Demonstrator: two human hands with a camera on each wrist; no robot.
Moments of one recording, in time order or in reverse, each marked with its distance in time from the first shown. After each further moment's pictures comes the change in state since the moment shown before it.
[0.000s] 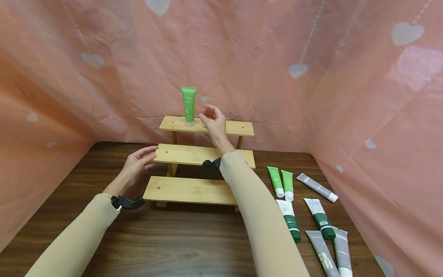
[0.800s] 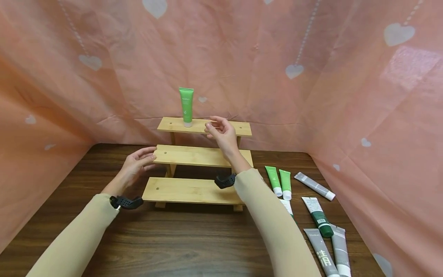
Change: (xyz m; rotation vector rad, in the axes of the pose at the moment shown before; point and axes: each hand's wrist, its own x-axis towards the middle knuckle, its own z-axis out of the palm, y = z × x) left_hand 0.006 -0.004 -0.003 -0.053 -0.047 -0.013; right_hand -0.046 -0.023 -0.036 0.116 -0.119 0.030
